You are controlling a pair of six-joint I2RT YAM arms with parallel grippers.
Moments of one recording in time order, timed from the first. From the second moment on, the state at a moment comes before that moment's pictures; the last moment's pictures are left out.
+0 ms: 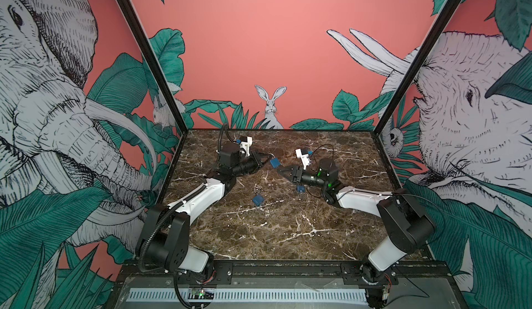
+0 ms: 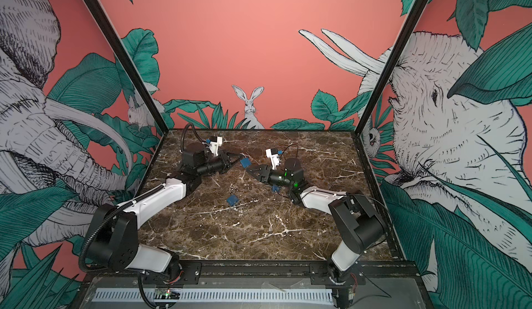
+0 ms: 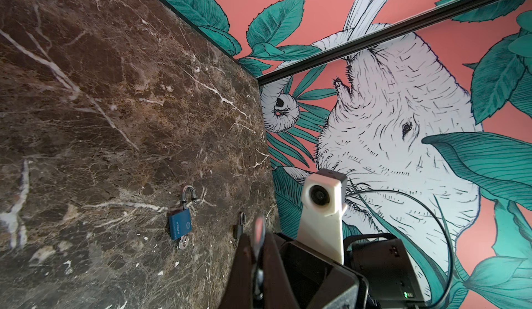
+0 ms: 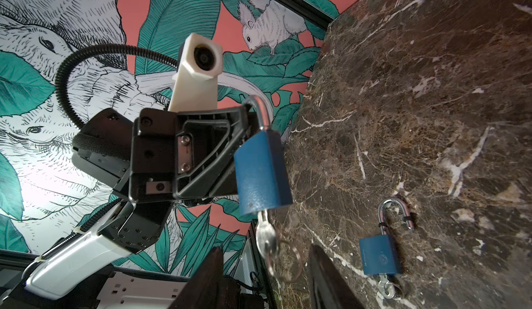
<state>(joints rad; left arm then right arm) -0.40 1.44 0.90 0.27 0.62 -1.02 0.58 1.64 0.79 0.76 -0.72 1.06</state>
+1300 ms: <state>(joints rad) -0.39 1.44 0.85 0.36 0.61 -1.08 0.58 1.72 0.82 0.91 -0.70 1.15</state>
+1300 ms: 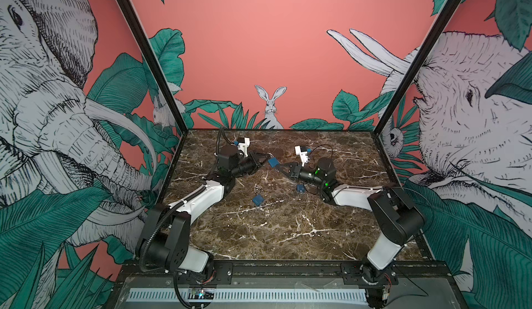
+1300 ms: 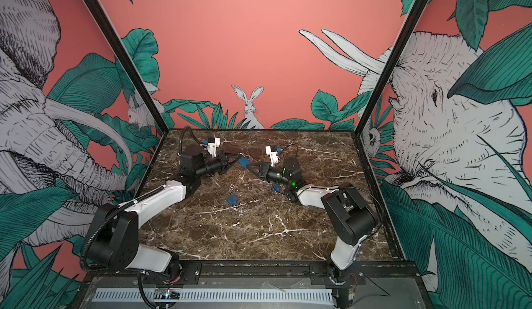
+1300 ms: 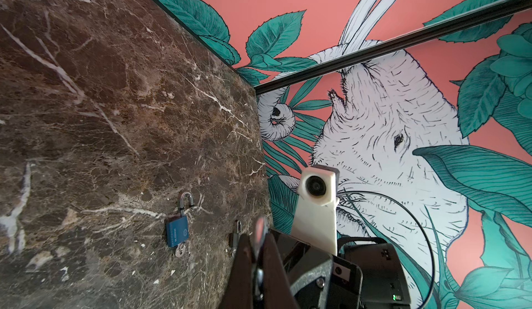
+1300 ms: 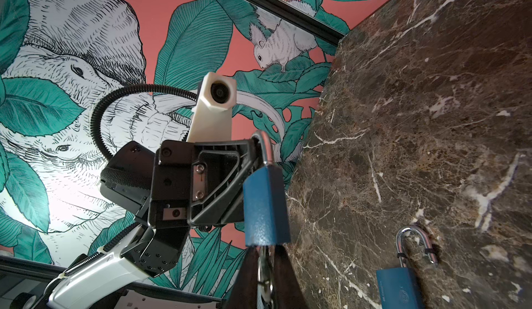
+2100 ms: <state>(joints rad) -0.39 1.45 0.81 0.45 0.57 -1.13 0.58 1.72 0.82 0.93 -0.69 1.16</state>
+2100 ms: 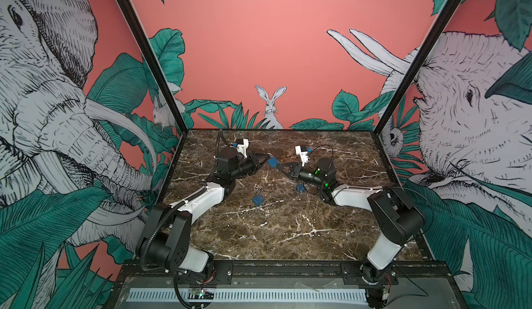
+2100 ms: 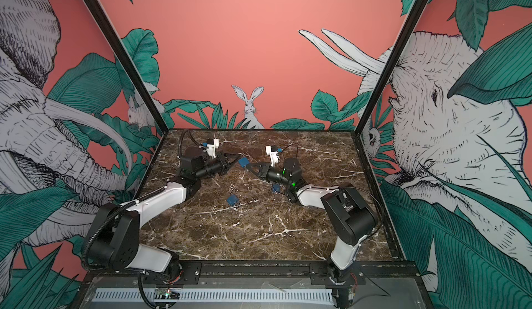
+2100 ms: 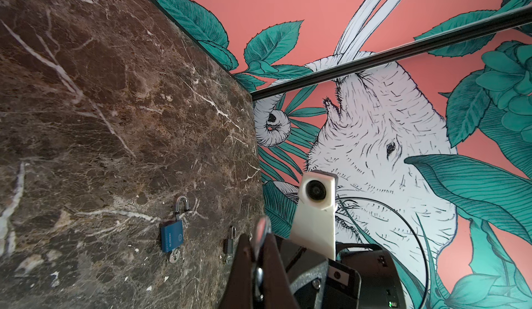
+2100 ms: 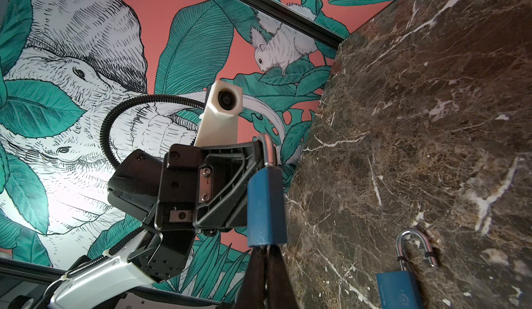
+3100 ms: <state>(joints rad) -0.41 1.42 0.71 0.59 0.46 -1.19 0.59 1.70 0.77 0.95 -0.67 1.16</state>
